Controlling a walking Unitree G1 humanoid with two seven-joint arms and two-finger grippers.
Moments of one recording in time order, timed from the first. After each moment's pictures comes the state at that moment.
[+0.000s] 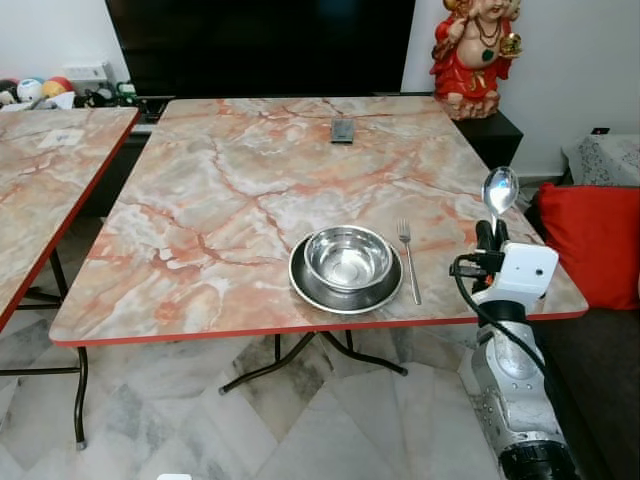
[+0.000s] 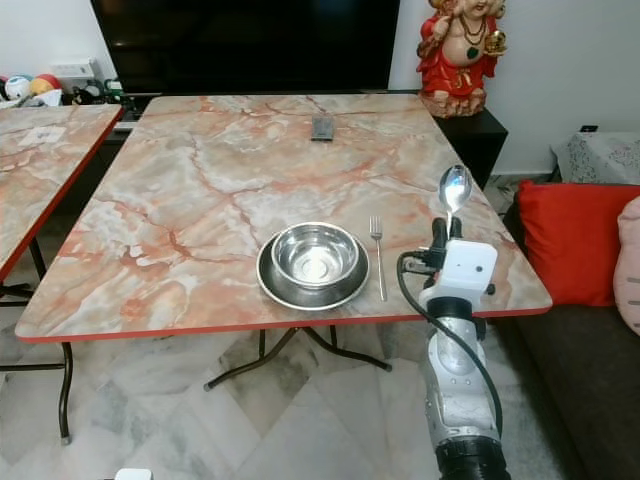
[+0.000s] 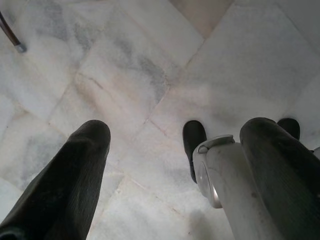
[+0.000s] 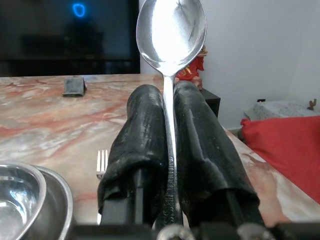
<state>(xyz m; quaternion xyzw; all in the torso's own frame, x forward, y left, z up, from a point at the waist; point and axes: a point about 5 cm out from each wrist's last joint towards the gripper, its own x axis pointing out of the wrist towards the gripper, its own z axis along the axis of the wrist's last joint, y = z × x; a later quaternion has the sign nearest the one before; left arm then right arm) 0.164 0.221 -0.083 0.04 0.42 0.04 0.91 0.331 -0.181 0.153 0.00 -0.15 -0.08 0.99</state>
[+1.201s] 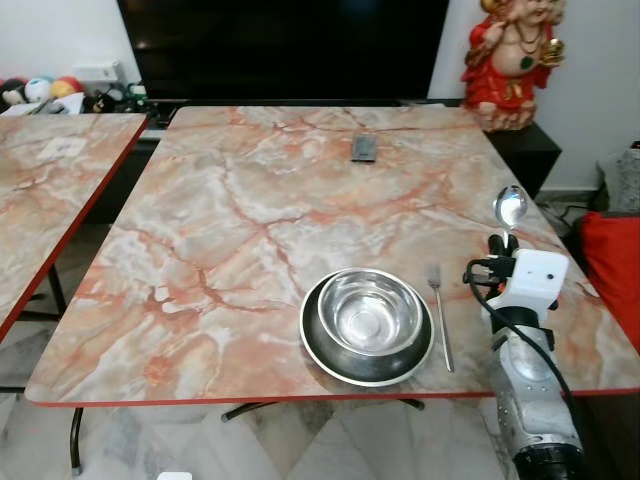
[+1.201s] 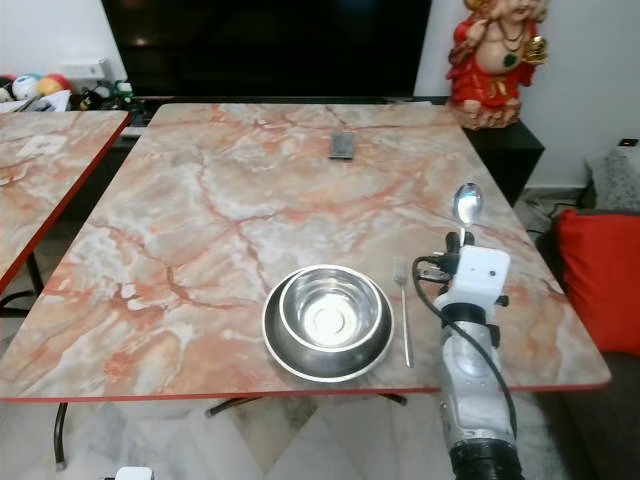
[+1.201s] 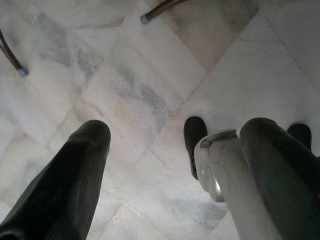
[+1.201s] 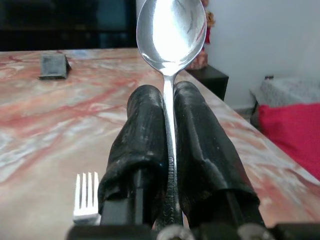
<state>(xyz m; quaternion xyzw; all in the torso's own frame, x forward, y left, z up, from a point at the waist) 0.165 0.220 -0.082 0.04 0.42 0.04 0.91 0.329 -0.211 0.142 0.01 -0.08 -0.11 0.99</state>
